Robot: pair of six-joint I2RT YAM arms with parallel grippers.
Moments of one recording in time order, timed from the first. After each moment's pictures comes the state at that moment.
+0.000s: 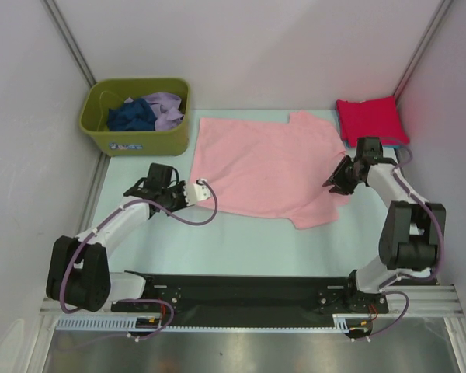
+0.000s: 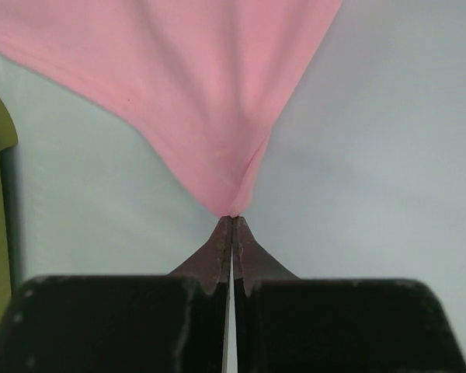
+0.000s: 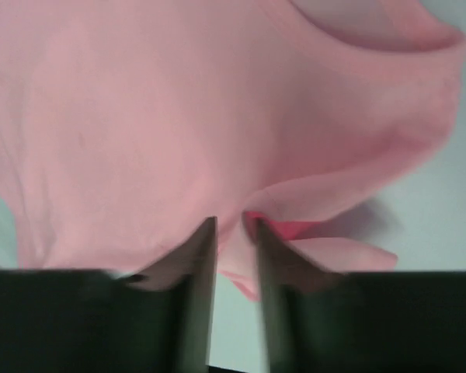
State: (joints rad) left arm -0.27 1.28 0.76 -0.45 0.26 1.04; right arm -0.07 1.50 1.03 -0.58 -0.25 0.63
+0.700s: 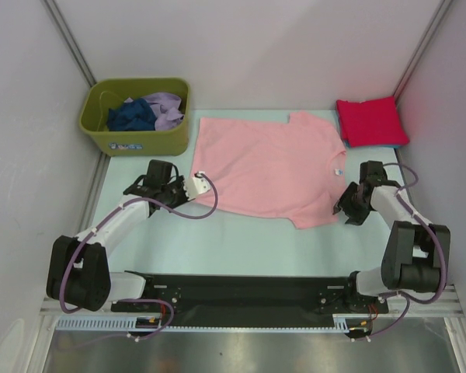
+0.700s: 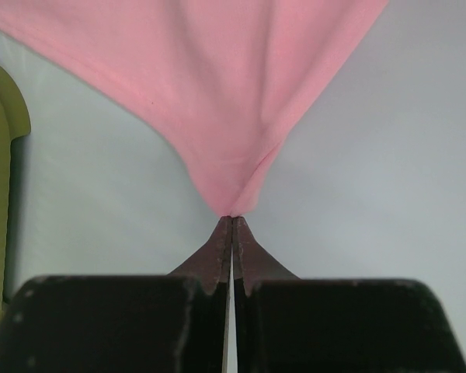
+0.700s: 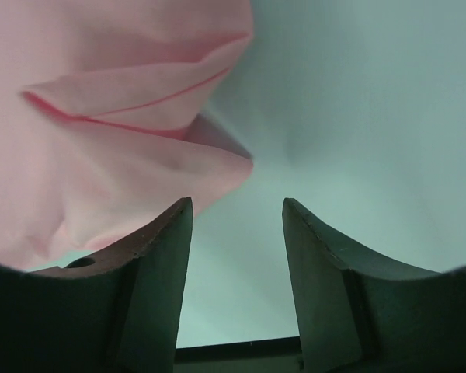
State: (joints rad) left arm -0.27 1.30 0.79 -0.42 0.25 0.93; right arm -0.12 1.38 0.84 -0.65 -0.05 0.53
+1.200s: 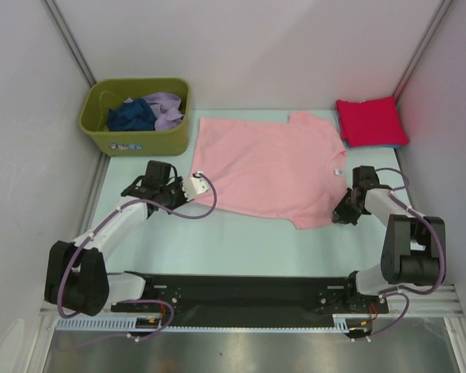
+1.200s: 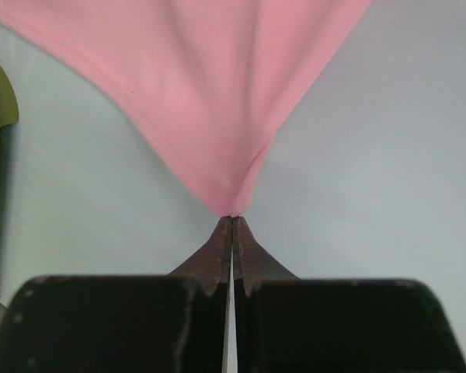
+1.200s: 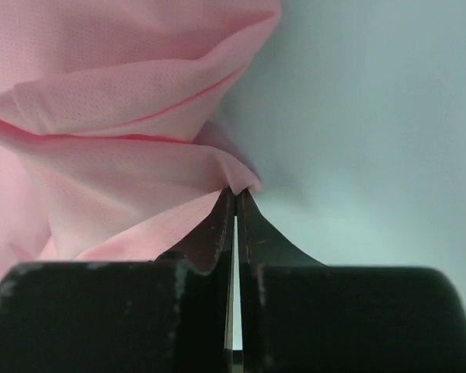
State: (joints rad) left arm -0.27 1.28 0.80 -0.46 0.25 0.90; right arm -0.08 1.48 0.77 -0.53 -0.06 0.59
